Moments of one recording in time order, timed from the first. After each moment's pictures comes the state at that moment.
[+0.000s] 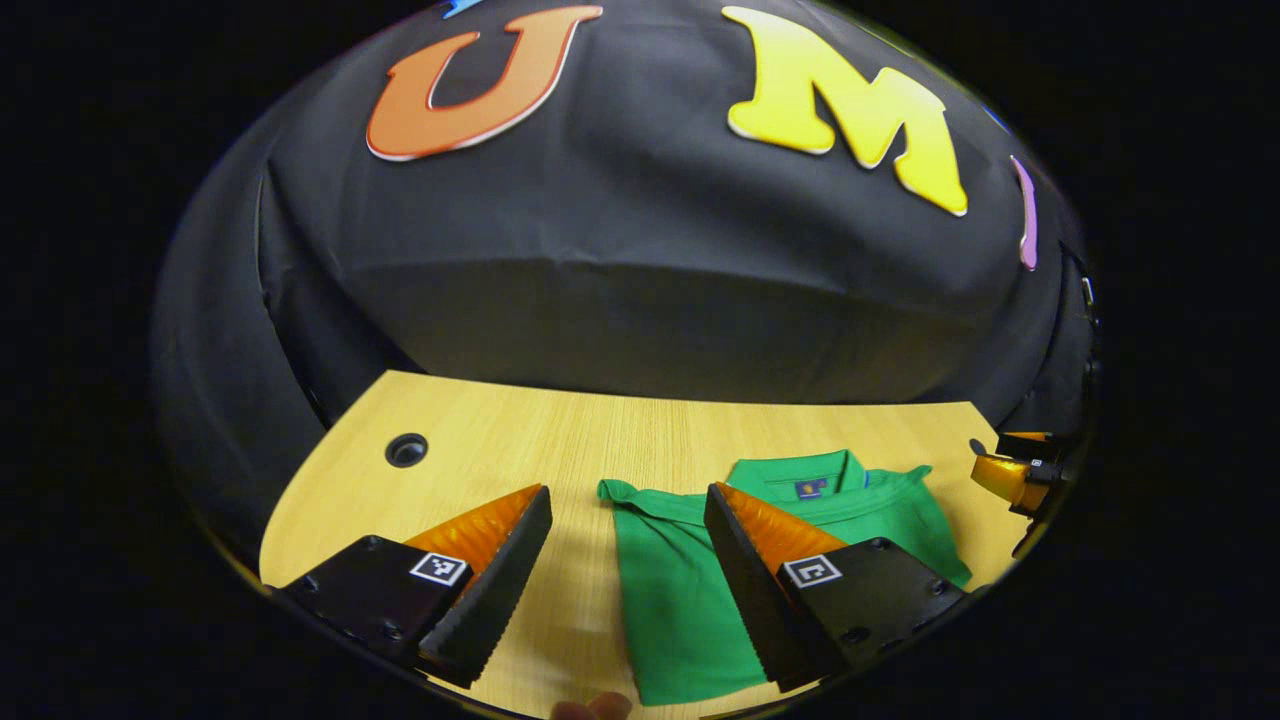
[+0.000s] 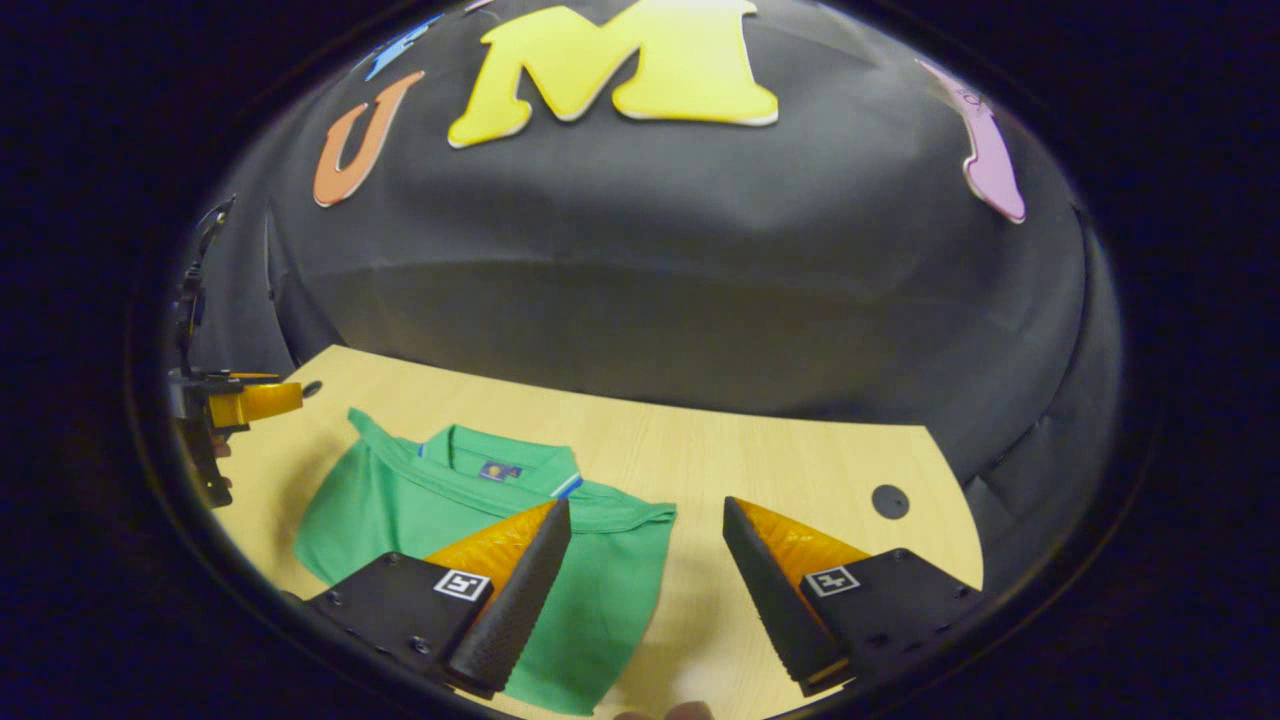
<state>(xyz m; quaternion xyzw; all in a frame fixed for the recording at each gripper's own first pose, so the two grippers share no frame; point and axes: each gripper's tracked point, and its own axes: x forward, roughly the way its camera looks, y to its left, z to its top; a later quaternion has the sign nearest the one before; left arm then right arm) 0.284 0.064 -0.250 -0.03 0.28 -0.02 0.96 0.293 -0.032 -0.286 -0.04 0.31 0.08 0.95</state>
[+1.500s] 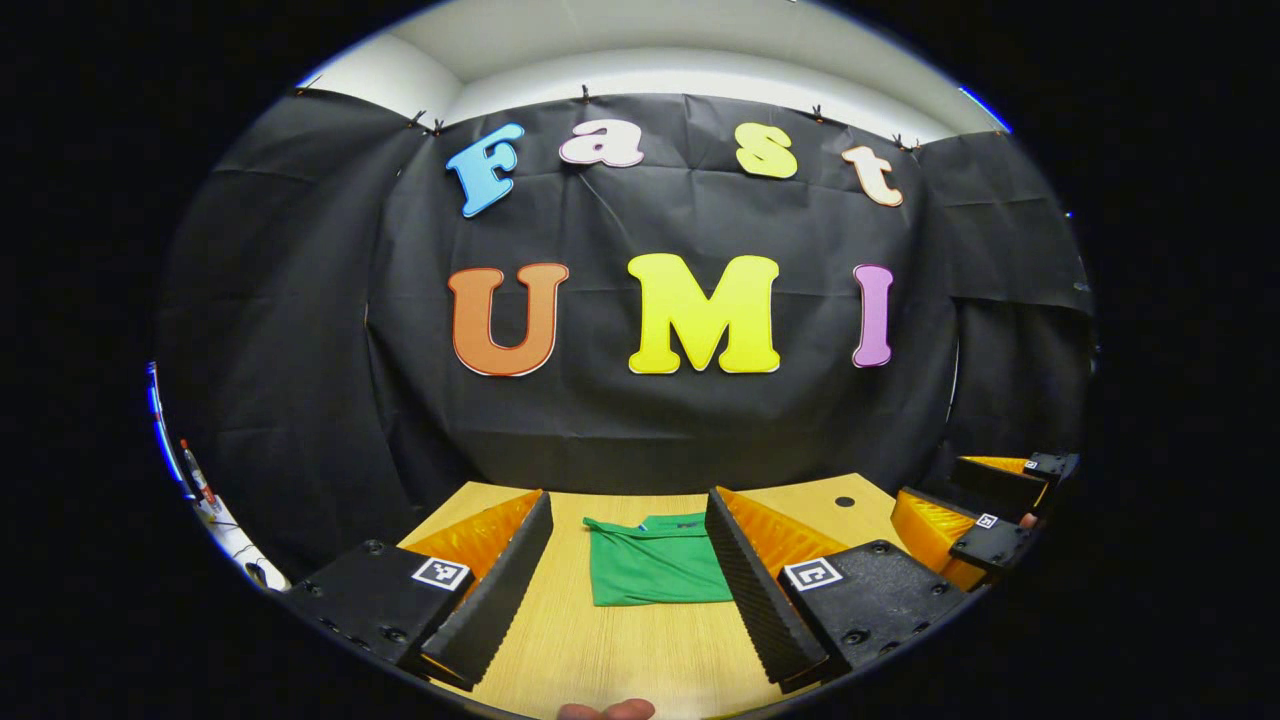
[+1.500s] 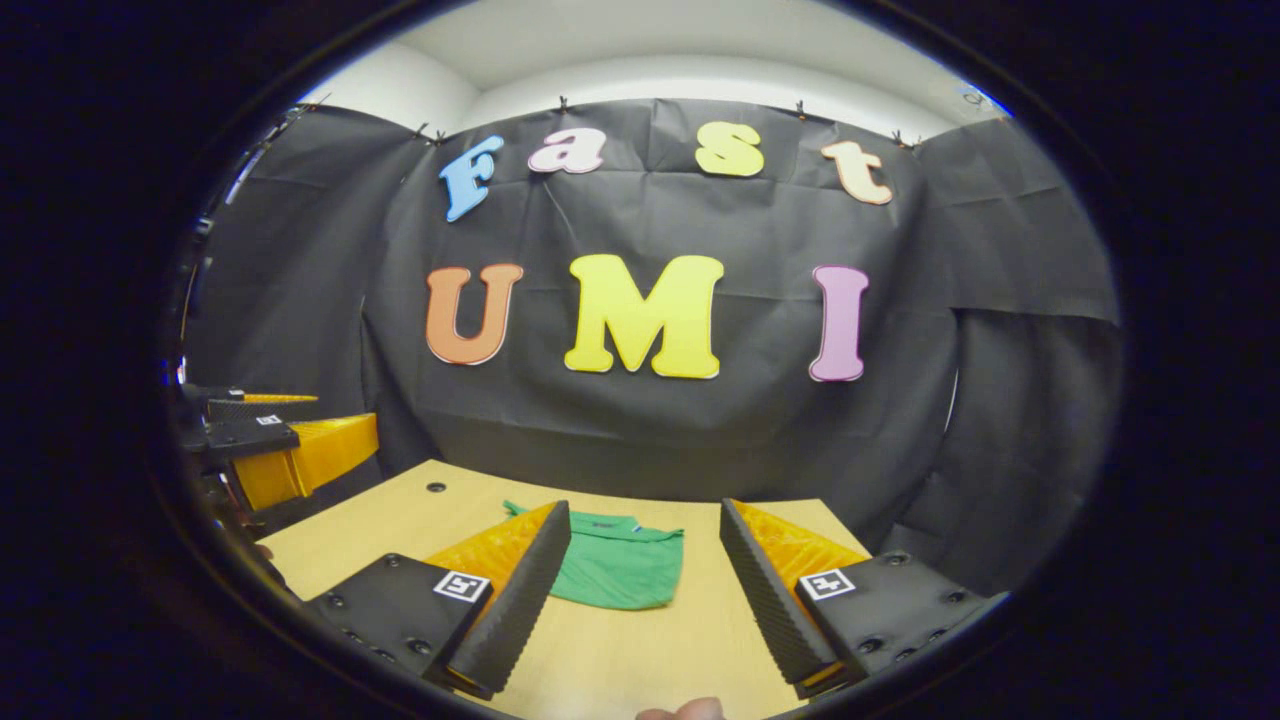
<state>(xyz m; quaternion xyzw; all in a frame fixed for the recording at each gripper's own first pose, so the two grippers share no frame) -0.036 -0.005 -0.033 0.01 0.06 -0.01 1.00 -0.033 -0.005 -0.064 -0.01 0.10 0.06 0.99</state>
